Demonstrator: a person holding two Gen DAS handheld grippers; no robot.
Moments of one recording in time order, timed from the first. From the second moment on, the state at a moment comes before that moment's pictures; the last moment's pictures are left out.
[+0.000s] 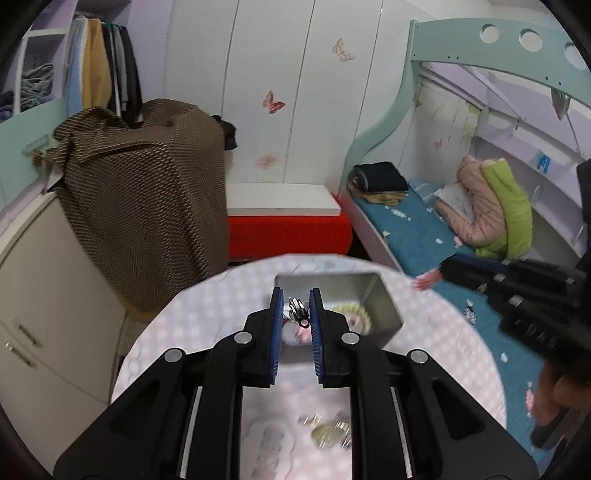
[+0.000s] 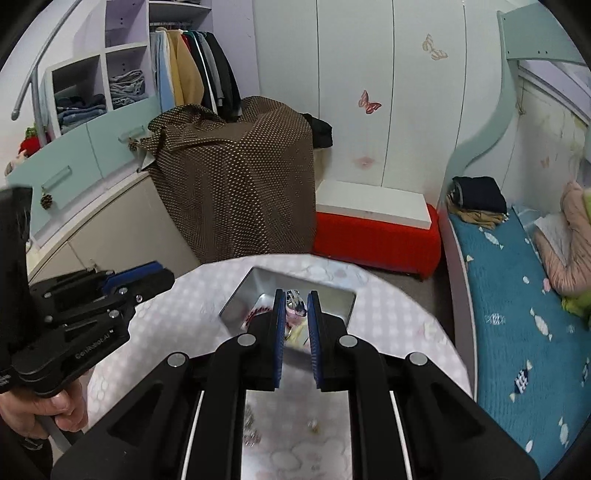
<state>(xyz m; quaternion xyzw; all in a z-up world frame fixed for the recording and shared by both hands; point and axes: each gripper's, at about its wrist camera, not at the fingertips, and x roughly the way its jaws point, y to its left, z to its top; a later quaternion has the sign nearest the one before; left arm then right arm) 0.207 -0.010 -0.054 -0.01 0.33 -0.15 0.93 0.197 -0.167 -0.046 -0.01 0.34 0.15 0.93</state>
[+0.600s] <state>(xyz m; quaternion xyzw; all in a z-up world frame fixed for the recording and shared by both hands) 0.303 -0.048 -0.097 -0.02 0.42 -0.17 0.89 0.276 -0.166 -0.084 0.00 0.43 0.15 0.89</state>
